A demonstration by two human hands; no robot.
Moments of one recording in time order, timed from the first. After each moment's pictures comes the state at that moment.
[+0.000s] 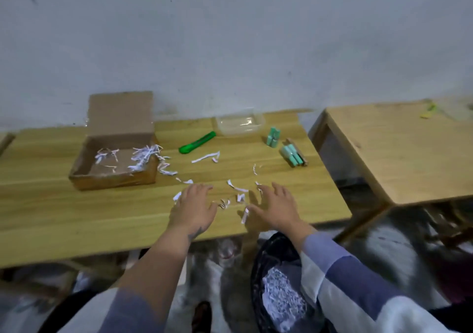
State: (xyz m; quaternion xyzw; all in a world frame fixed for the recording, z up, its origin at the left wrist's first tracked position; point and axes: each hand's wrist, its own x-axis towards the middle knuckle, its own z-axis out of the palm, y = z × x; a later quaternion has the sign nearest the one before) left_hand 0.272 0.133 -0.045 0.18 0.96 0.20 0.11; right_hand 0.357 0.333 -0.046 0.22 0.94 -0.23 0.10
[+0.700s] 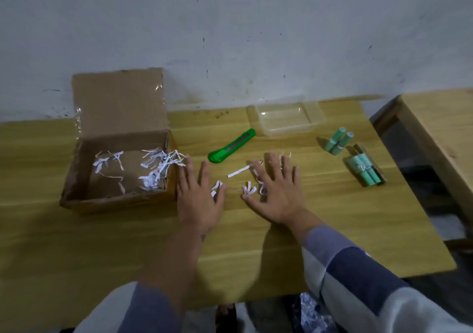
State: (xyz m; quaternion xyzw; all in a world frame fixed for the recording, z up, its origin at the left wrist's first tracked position) left_hand 0.116 0.098 -0.120 0.14 0.98 0.12 0.03; right_hand 0.178 0.284 -0.110 0.11 0.99 -0.12 0.02
